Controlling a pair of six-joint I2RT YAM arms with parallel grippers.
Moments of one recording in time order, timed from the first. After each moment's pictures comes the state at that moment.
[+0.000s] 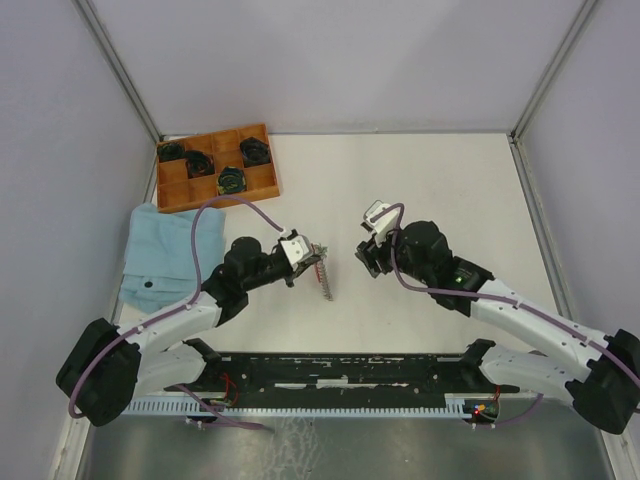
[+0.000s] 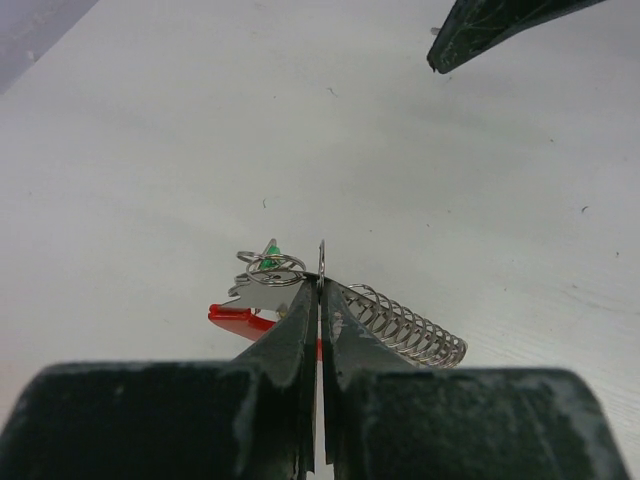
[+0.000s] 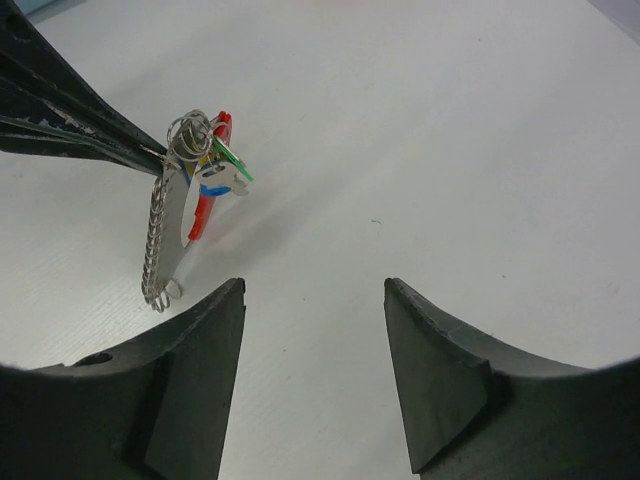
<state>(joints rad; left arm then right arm) -0.65 1.09 0.42 0.45 0.44 0.30 0.80 1.02 0.74 -0.11 0.04 -0.13</state>
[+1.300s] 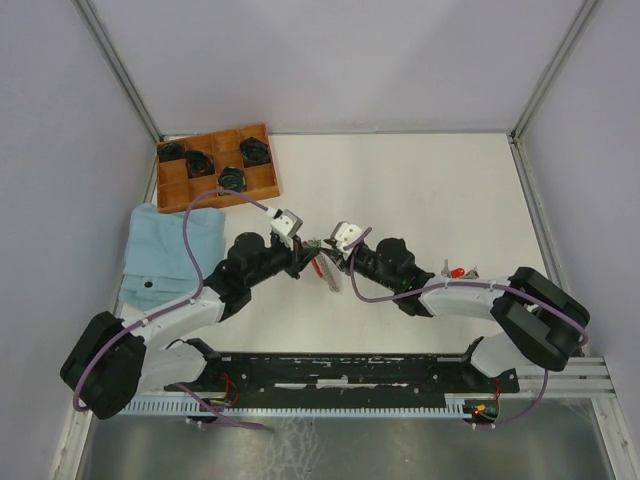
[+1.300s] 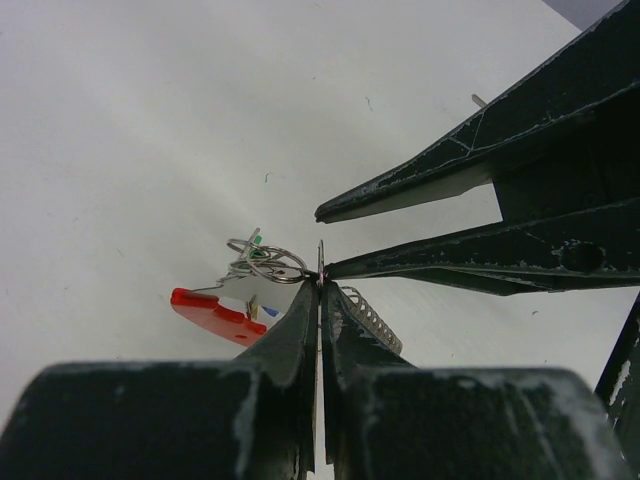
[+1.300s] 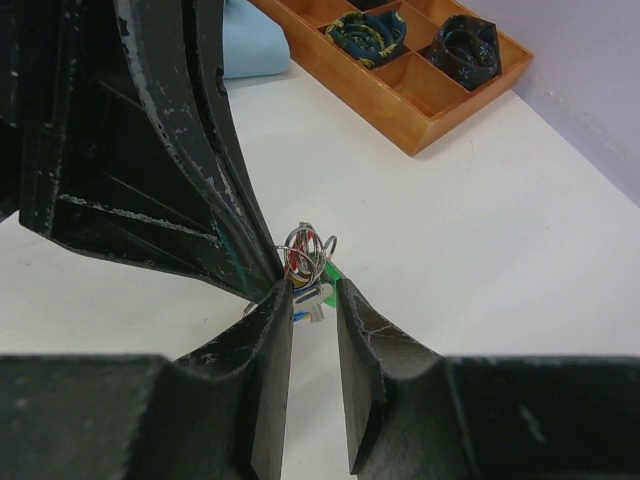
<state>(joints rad) -0.65 1.14 0.45 0.45 0.24 -0.16 0.88 1.46 0.55 0.82 -0.11 -0.25</state>
